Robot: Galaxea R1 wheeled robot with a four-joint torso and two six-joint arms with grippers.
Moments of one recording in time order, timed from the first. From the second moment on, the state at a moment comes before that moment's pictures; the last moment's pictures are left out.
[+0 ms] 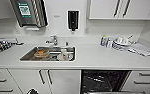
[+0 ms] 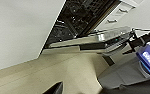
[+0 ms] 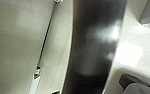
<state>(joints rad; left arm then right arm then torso) 0.64 1.90 -1.05 -0.04 0.29 0.00 -0.84 2.21 -1.94 0.22 -0.41 1.13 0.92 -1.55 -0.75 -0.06</state>
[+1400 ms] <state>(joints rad) 0.68 1.96 -1.09 -0.04 0.34 0.00 -0.97 2.40 -2.13 0.25 -0.09 1.17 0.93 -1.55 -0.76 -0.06</state>
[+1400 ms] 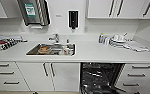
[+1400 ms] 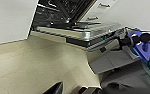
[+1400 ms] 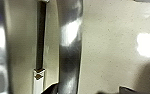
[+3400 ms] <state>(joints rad) 1.01 2.03 -1.44 -0.04 0.22 0.00 -1.20 2.25 -1.75 0.22 -0.17 0.07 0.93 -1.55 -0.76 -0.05</state>
